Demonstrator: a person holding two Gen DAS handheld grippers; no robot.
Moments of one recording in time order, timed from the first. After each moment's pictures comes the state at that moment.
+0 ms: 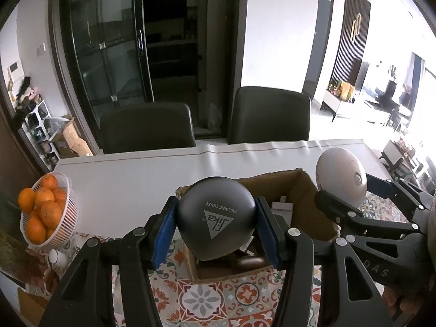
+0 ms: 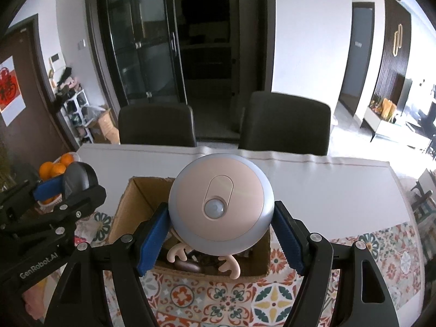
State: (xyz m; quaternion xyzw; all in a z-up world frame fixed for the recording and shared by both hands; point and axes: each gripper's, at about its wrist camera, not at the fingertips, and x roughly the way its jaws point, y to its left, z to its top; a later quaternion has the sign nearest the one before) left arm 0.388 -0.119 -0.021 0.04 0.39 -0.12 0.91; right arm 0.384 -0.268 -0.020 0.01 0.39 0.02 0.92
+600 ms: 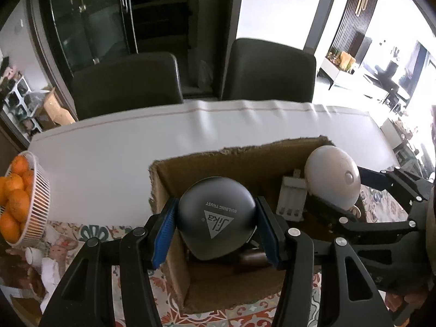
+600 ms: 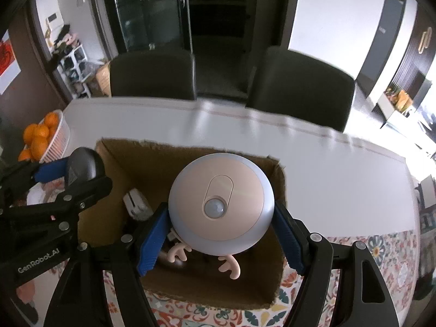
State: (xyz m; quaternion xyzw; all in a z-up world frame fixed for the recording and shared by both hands) left arm 0.450 -0.131 -0.098 0.04 0.50 -0.15 0.85; right arm 0.451 -0.264 -0.091 -0.03 0.50 0.04 0.86
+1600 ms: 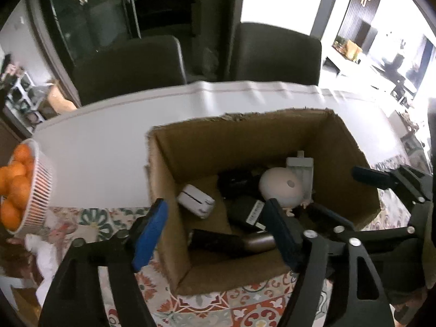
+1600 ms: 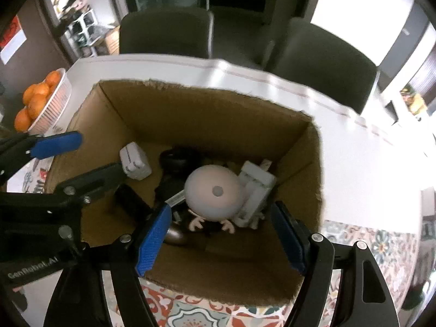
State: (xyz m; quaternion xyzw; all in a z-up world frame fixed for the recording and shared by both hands) left arm 0.429 -0.128 -0.107 0.06 0.51 -0.12 0.85; right arm 0.436 -0.257 -0.127 -0.07 0.55 0.06 0.83
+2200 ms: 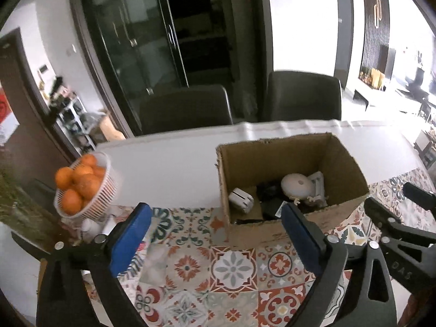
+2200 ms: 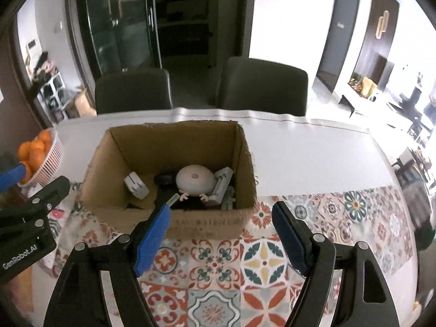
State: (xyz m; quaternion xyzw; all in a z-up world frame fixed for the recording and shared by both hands) left arm 0.317 -0.096 -0.031 0.09 0.39 -0.02 0.92; right arm 0.325 -0.266 -0.059 0.01 0.44 -0.06 0.90
